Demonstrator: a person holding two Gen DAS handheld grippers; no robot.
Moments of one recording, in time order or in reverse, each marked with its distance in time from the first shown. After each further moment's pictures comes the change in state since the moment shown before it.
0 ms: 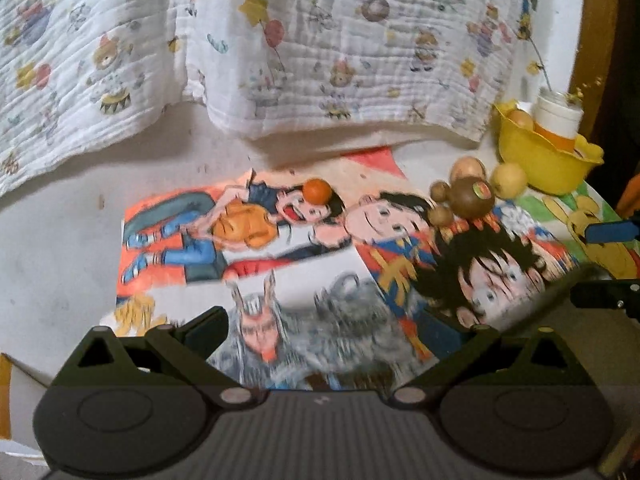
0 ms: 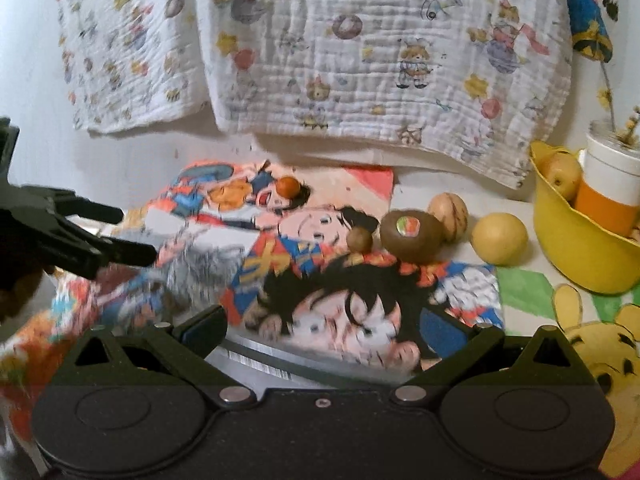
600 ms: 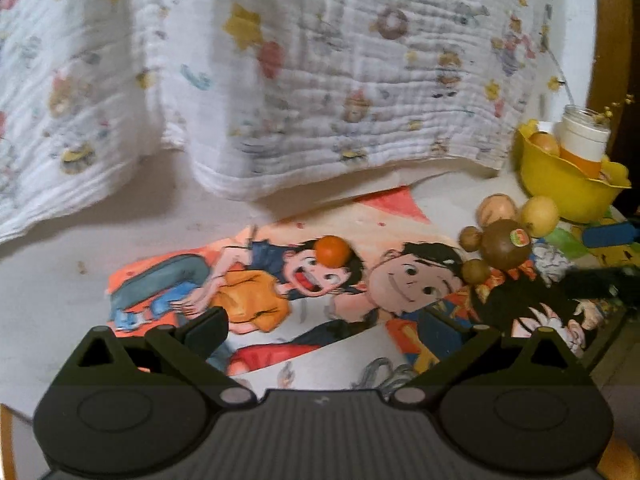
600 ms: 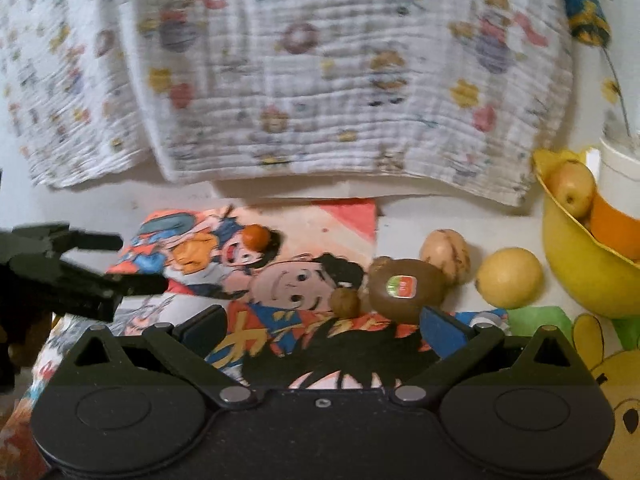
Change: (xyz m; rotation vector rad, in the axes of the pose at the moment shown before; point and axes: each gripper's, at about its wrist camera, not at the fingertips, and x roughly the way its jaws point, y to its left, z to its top) left arm 0.050 0.012 0.043 0.051 -0.061 -0.021; right arm 0.053 -0.019 0.041 0.145 -0.027 -0.057
